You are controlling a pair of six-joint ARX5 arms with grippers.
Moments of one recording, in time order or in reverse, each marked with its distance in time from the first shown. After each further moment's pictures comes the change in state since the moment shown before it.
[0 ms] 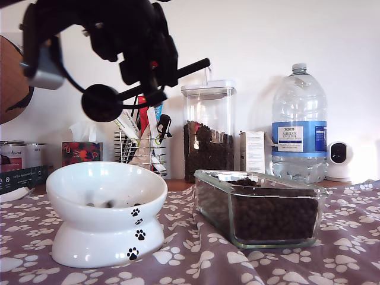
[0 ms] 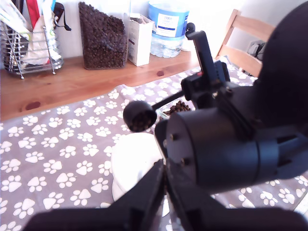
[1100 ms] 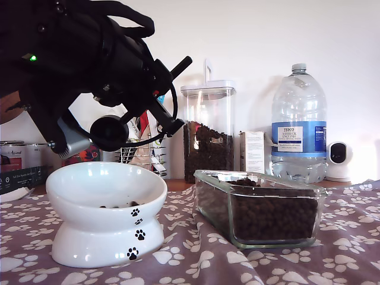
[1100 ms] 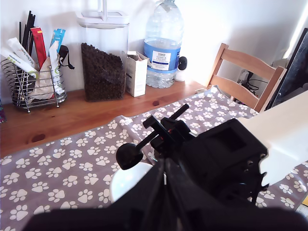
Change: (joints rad) left arm 0.000 0.001 0.163 -0.057 0.003 -0.004; right arm 0.002 0.153 0.000 -0.011 0.288 -0.124
